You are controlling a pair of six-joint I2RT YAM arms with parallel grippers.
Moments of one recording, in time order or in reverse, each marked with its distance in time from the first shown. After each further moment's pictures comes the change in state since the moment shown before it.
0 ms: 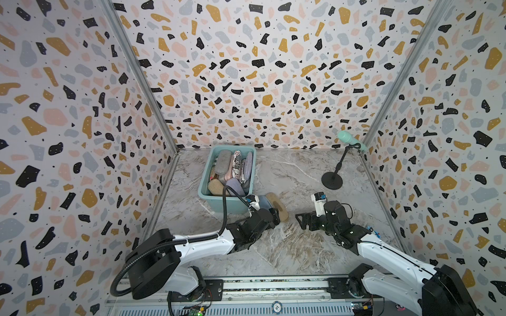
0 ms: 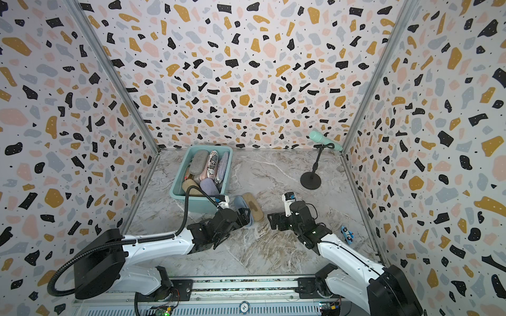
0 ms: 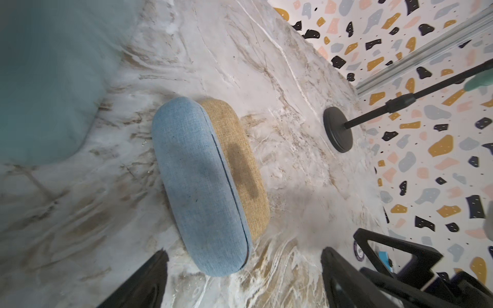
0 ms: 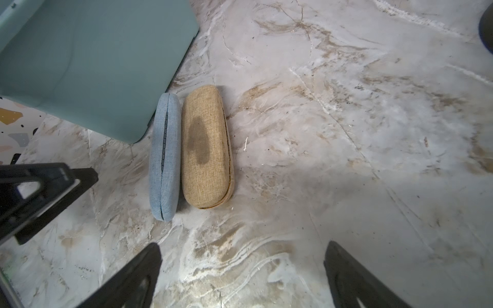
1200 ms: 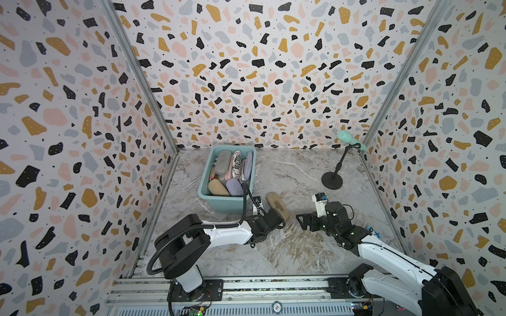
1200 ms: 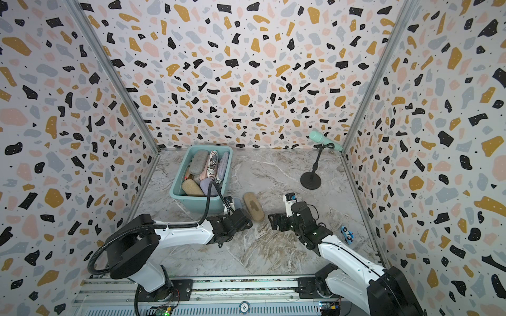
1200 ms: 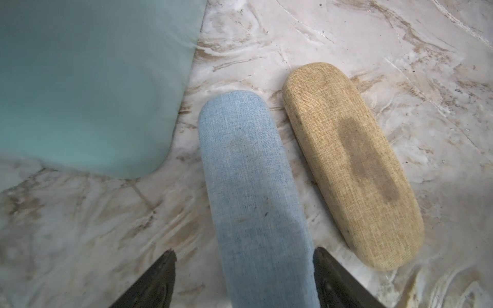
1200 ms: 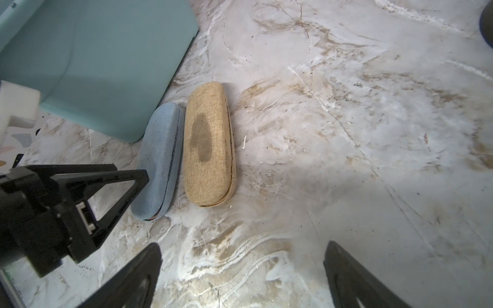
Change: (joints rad) left arm -0.004 0.205 0.147 -0.319 -0.167 0.137; right arm -0.016 -0.011 -0.023 0.017 -0.018 -0.002
